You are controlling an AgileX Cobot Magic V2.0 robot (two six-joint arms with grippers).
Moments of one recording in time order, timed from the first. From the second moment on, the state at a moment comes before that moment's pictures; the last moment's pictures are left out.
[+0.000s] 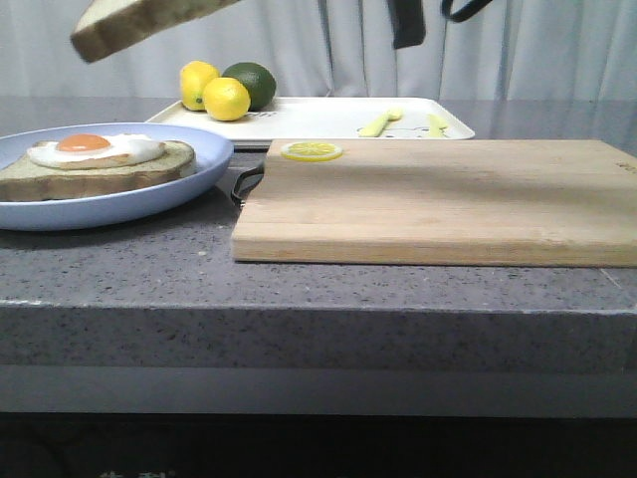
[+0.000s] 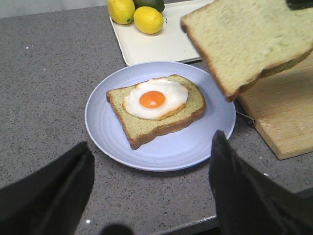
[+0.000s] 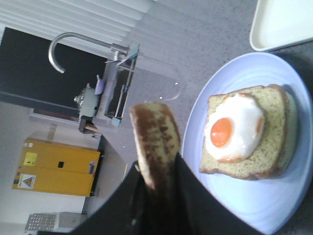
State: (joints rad) left arm -0.38 0.51 -0.72 0.08 0.68 -0.06; right arm 0.38 1.64 -1.17 1.75 0.65 -0.72
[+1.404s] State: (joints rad) left arm -0.38 0.51 -0.72 0.08 0.68 -0.06; right arm 0.56 2.01 -1.54 1.79 0.48 -0.65
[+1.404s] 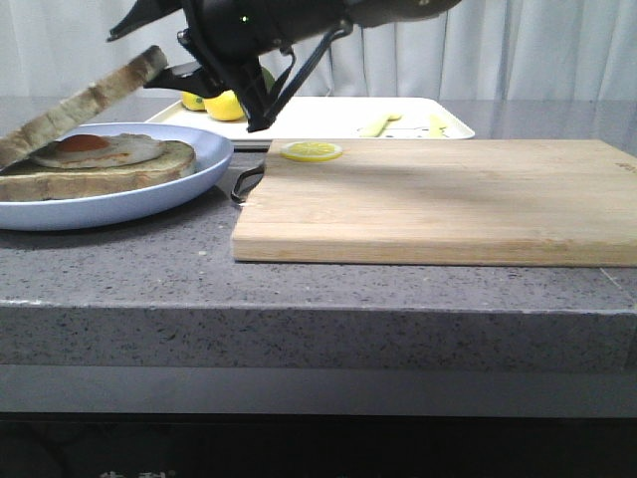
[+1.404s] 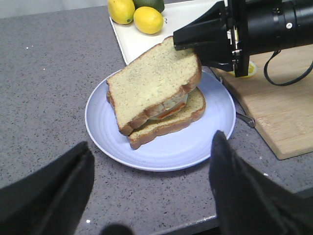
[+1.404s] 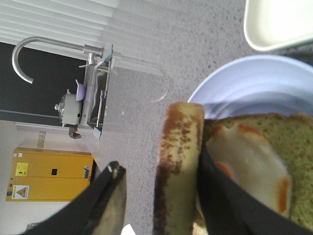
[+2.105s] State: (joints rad) left arm -0.38 0.51 -0.72 0.08 0.68 -0.06; right arm 0.45 1.57 -1.53 1.01 0.61 -0.51
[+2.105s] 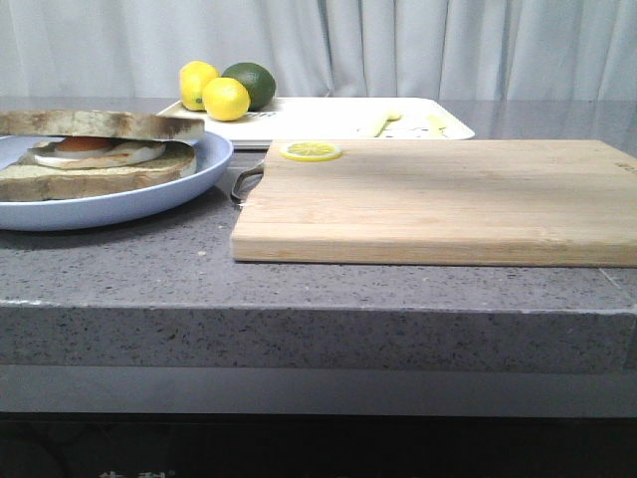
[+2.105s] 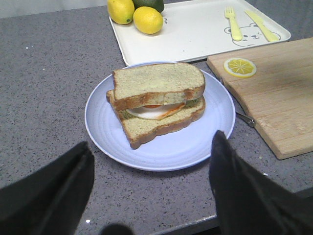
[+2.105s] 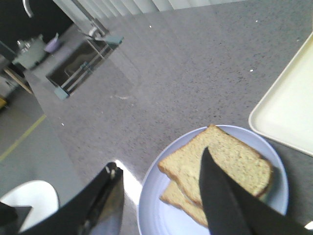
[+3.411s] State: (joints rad) left arm -0.38 0.52 -0.72 0.15 0.75 -0.06; right arm 0.45 0.39 -0.71 -0.05 0.84 0.05
